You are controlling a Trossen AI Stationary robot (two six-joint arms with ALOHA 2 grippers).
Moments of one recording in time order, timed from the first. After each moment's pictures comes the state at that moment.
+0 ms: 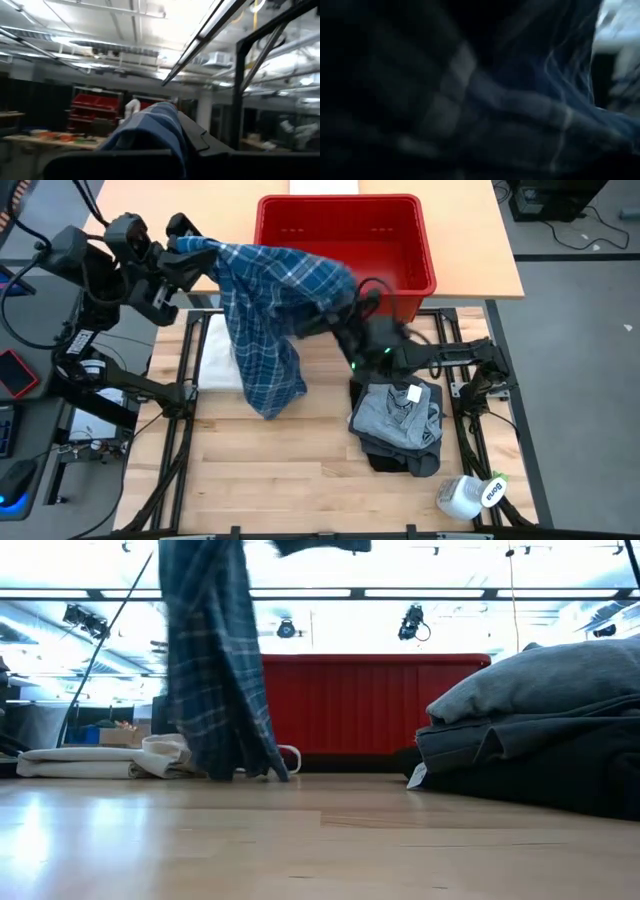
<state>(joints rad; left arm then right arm) 0.23 1.22 1.99 -0.25 0.21 -0.25 0.10 1.83 1.94 0.25 1.17 -0.32</state>
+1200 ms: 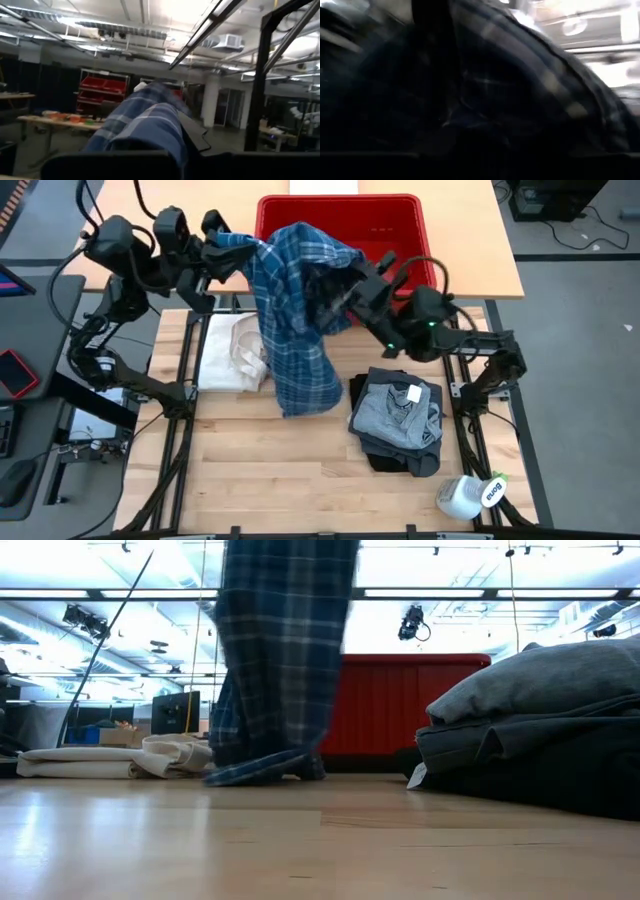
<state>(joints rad) 0.35 1.32 1.99 -0.24 0.31 -0.28 0.04 1.70 1.94 0.30 0.69 -0.57</state>
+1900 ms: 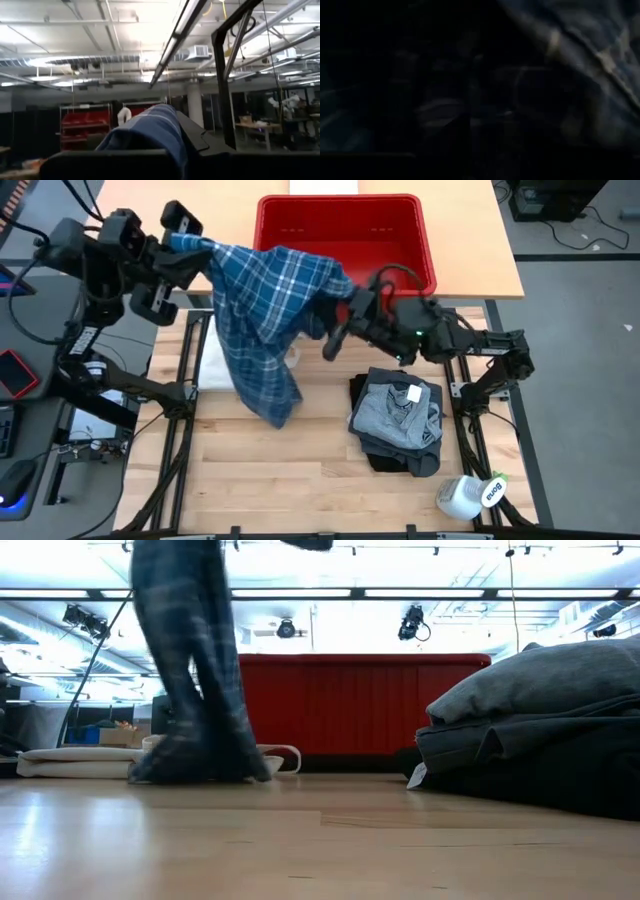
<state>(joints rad) 0.36 1.24 1.99 -0.18 0.45 -0.16 0.09 1.64 1.94 -0.20 0.63 -0.17</state>
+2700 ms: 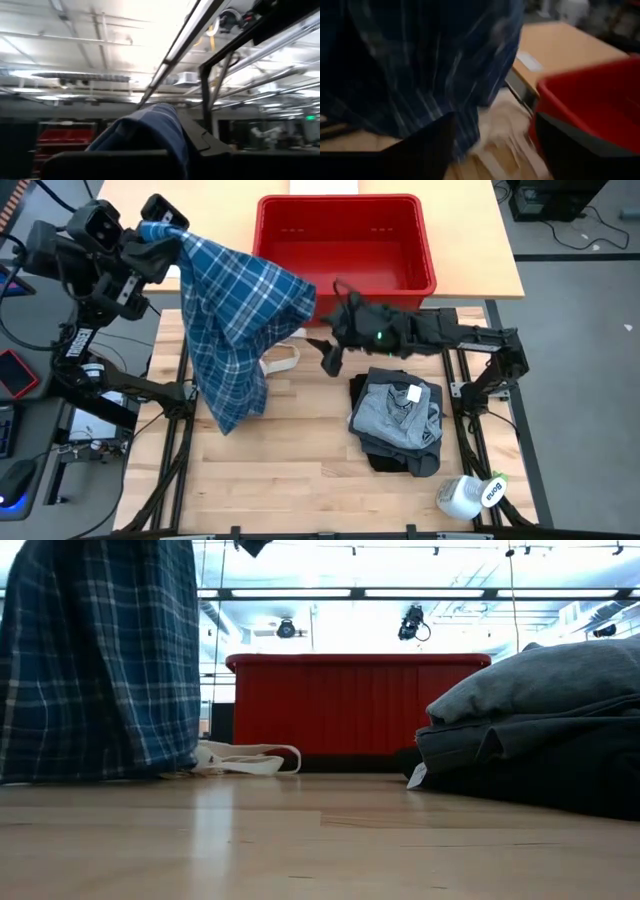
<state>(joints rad) 0.39 1.21 1.99 -0.03 0.47 -0.35 0.01 1.67 1.94 -0.68 0.39 0.15</state>
